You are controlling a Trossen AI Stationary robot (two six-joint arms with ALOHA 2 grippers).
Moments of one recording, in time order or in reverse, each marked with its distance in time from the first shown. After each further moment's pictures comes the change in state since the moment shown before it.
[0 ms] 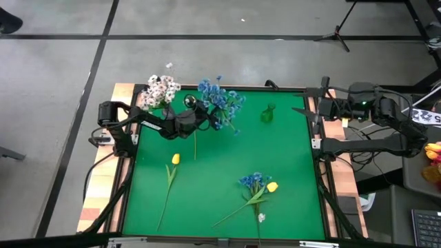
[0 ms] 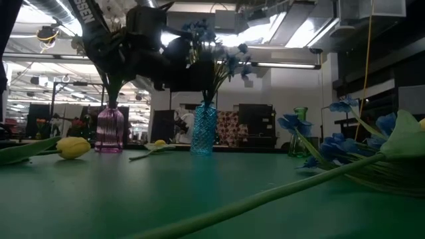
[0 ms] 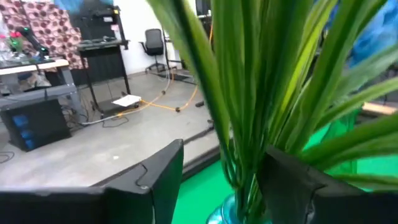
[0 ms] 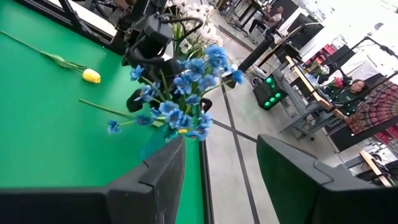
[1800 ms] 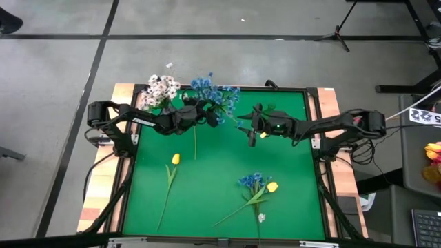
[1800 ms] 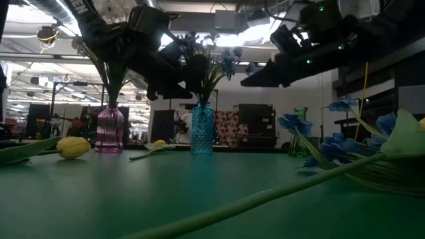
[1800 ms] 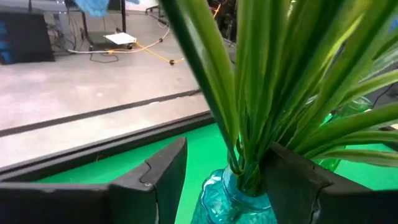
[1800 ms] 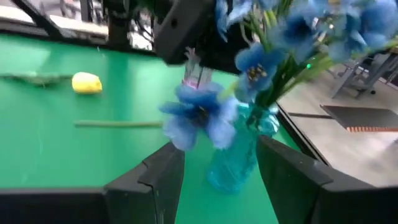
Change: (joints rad) left arm 0.048 -0.122 0.000 -0.341 0.071 -0.399; right arm 0.001 0.695 -0.684 1.428 -0.018 0.398
